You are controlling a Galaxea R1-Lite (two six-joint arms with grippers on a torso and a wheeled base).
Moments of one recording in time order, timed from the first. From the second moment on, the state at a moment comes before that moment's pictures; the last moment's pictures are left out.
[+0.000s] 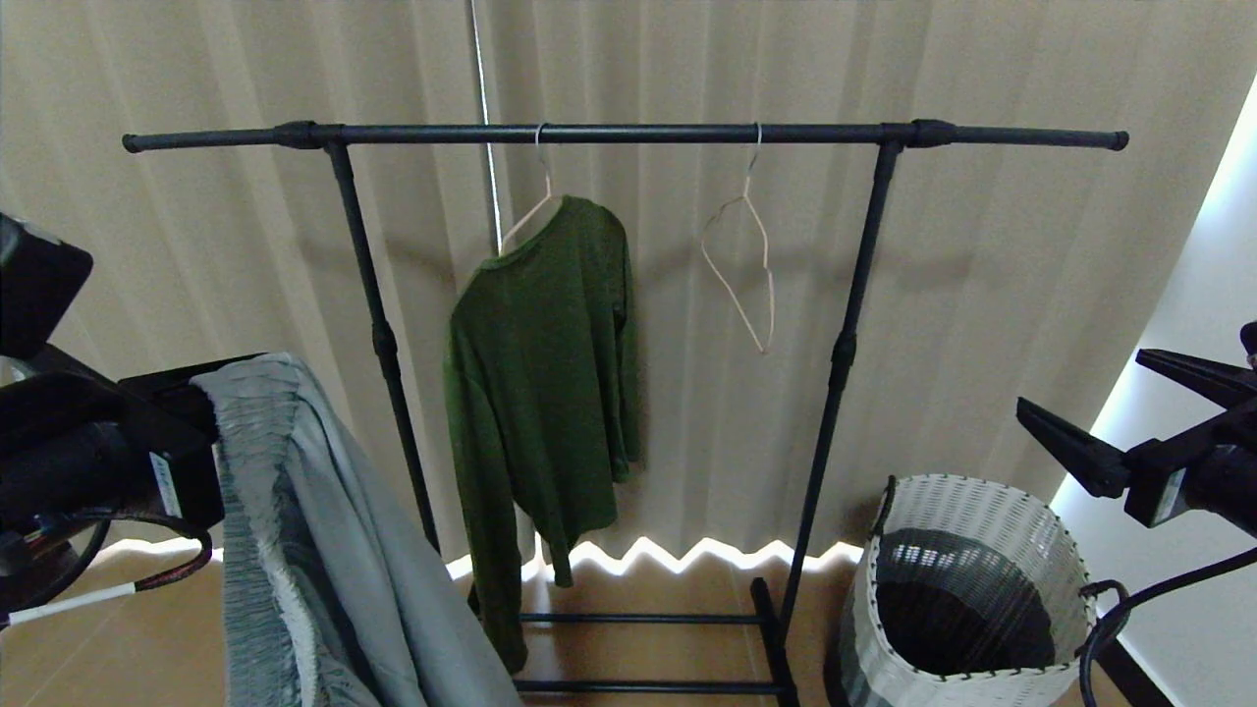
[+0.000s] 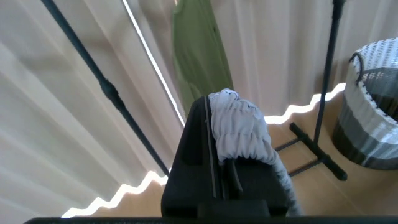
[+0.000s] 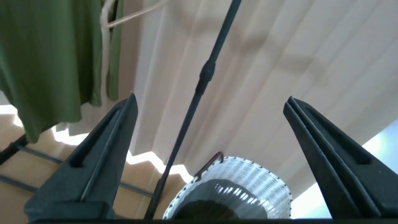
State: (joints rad) left arm -0.34 1.10 -0.62 -0.36 0.01 0.28; right arm 0.13 1.22 -0.39 -0.75 0.03 -0.26
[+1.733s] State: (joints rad) left arm -0.34 1.07 -0.54 -0.44 0.01 0.33; right arm 0.13 1.23 -0.40 -0.62 -0.01 -0.27
